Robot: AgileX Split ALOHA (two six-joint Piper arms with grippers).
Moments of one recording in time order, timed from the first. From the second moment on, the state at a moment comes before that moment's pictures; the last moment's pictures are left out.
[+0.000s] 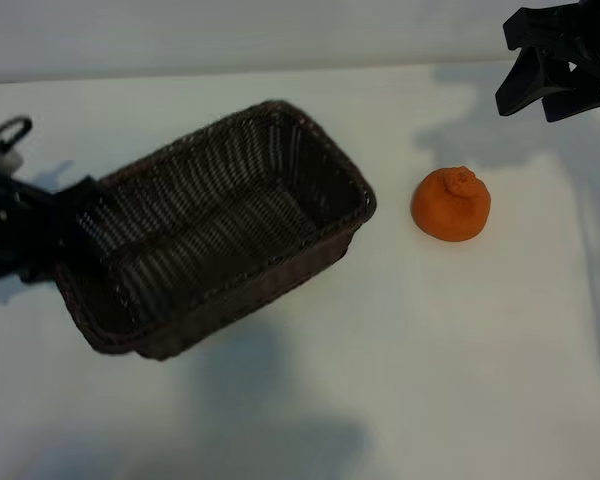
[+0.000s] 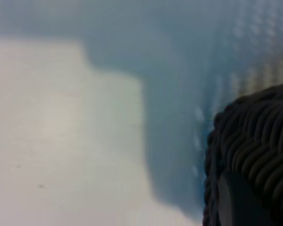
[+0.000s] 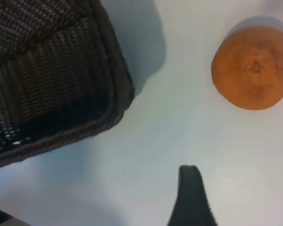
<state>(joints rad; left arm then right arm) 0.09 1.67 -0.91 -0.48 0.76 -0.13 0.00 1.61 -1.47 0.44 1.19 -0.08</state>
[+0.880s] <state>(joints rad) 0.09 1.67 -1.39 -0.24 1.18 0.00 0.00 1.61 -1.47 0.44 1.19 -0.08</state>
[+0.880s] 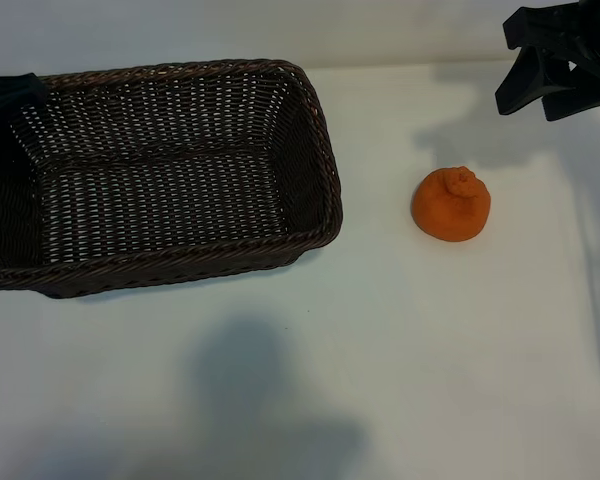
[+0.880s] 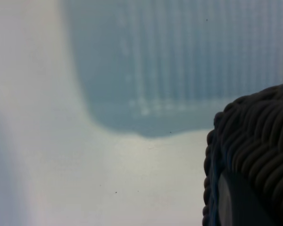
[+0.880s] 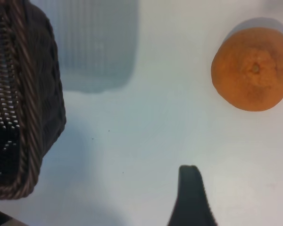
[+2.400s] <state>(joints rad) -0.07 2.05 -1.49 -0.44 0.95 0.17 0.00 1.61 -1.47 0.44 1.18 -0.08</state>
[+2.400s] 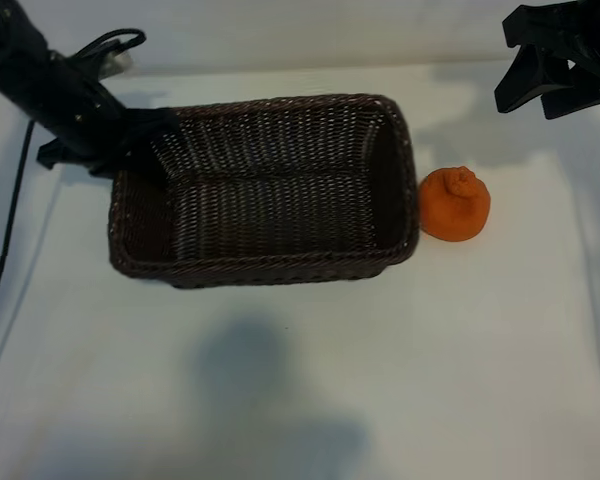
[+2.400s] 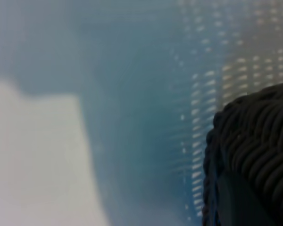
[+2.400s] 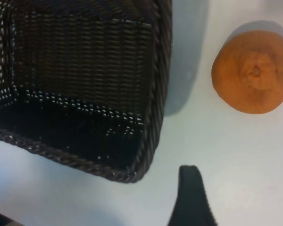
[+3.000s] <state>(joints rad) -0.13 2.21 -1.64 -0.44 1.04 0.10 0.00 1.61 -1.47 0.44 1.18 -0.08</state>
